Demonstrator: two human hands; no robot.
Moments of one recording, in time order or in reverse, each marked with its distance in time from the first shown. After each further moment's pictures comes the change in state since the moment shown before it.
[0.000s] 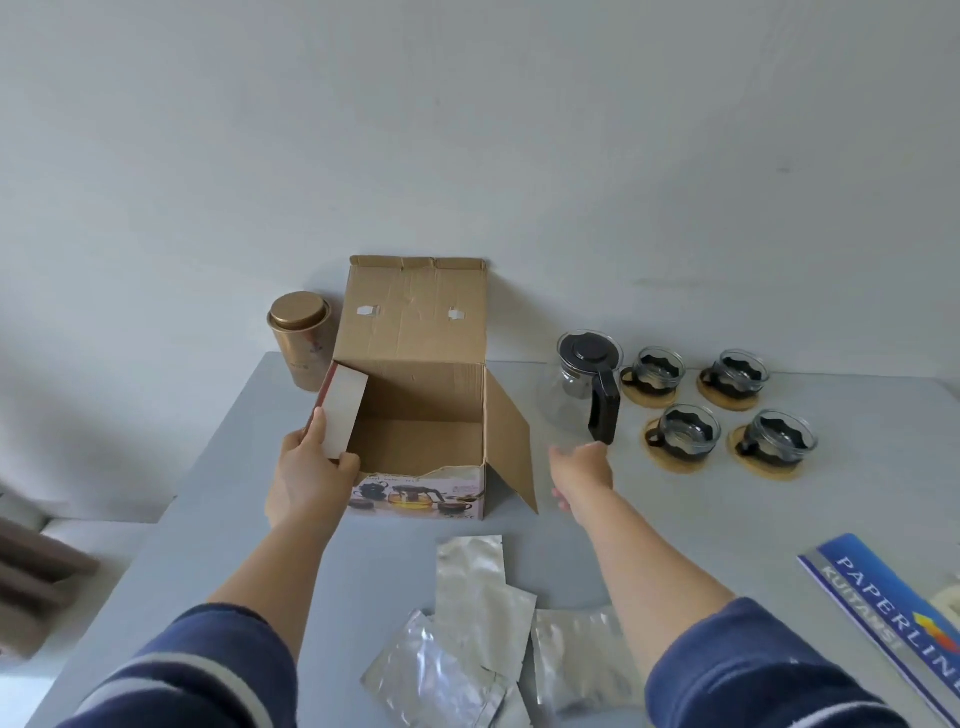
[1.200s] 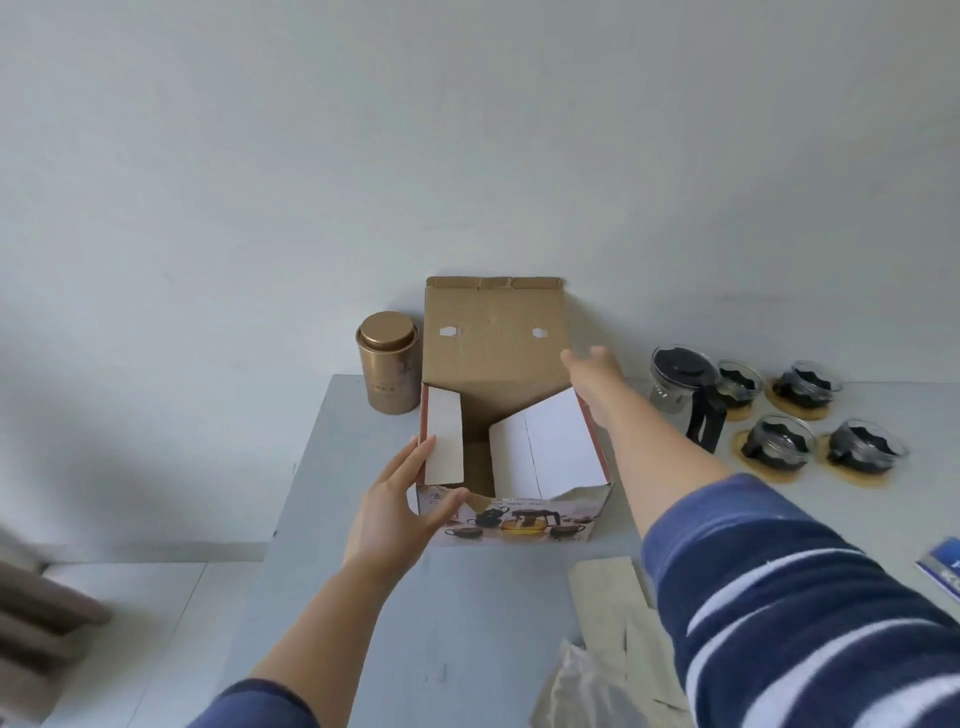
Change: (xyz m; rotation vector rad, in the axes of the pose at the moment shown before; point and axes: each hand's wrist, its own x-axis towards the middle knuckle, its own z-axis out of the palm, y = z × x) left_hand 0.046 -0.074 -0.035 -0.324 -0.281 0.410; right_hand -0.035 -0.136 0.088 0.134 -0.038 -0.298
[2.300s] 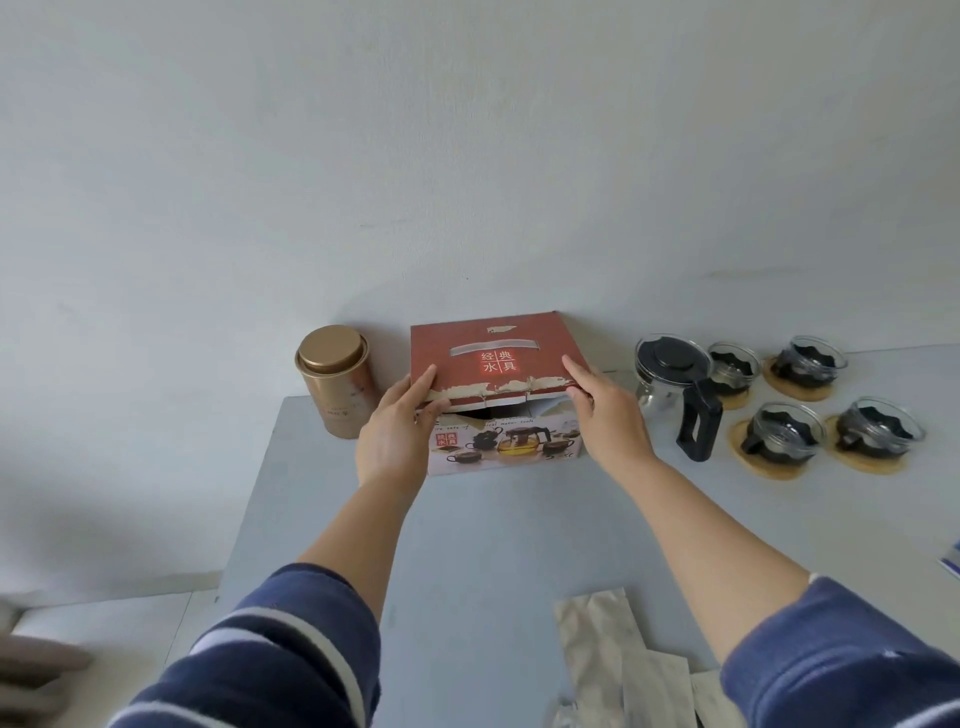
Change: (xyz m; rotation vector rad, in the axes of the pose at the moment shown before) left_hand 0.125 0.046 0.042 0.225 0.101 0.055; right_hand 0.032 0.067 -0.034 -0.408 0.072 -0.522
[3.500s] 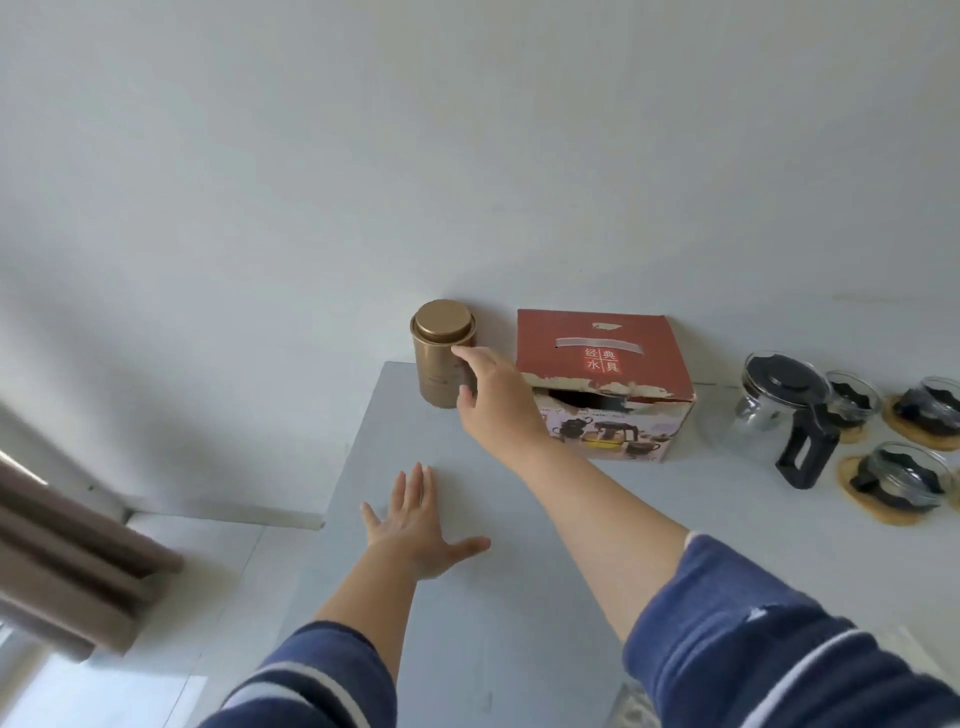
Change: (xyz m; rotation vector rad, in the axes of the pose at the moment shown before) left_hand -0.093 -0.091 -0.038 0.564 -0.621 -0.303; right_hand -0.031 -0.166 0.111 0.021 -0.245 -0.364
